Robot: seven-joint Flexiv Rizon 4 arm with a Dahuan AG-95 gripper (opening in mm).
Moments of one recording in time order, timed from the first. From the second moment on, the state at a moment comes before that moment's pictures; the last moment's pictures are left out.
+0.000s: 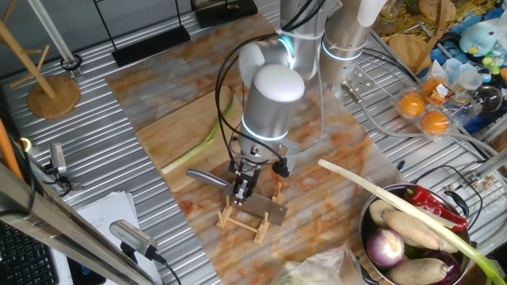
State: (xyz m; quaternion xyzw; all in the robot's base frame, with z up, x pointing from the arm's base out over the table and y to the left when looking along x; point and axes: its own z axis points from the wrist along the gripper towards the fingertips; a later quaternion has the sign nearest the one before) arm 0.481 0.255 0.050 -0.90 0.42 -0.09 0.10
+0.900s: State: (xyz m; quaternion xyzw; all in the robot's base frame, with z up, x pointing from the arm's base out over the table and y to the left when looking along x) arm 0.490 0.255 0.039 -0.90 0.40 -0.06 0.13
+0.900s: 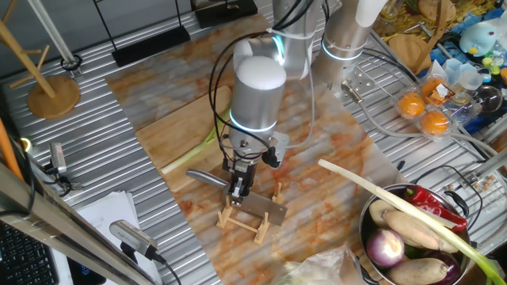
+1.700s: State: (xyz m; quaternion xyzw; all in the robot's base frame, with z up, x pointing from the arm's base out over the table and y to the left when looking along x) arm 0.485 0.263 0.043 -0.91 0.40 -0.03 0.11
